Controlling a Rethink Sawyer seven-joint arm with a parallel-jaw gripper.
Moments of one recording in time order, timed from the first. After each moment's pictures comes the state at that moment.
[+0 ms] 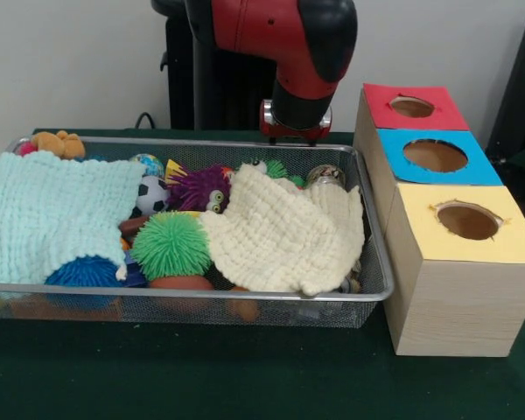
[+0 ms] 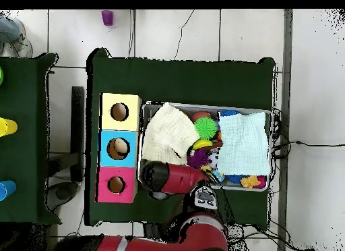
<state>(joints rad) -0.09 -0.40 -0.13 1.82 0.00 0.58 1.57</state>
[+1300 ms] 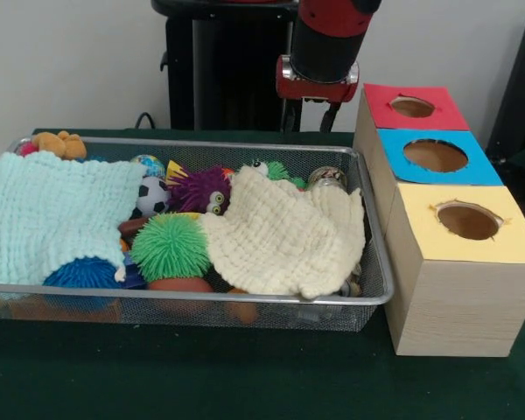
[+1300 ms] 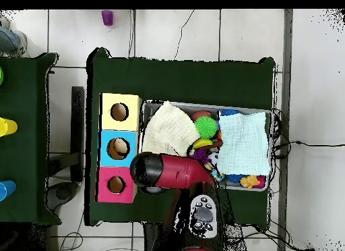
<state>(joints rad) -0.05 -0.63 -0.14 1.81 0.00 0.68 1.57</state>
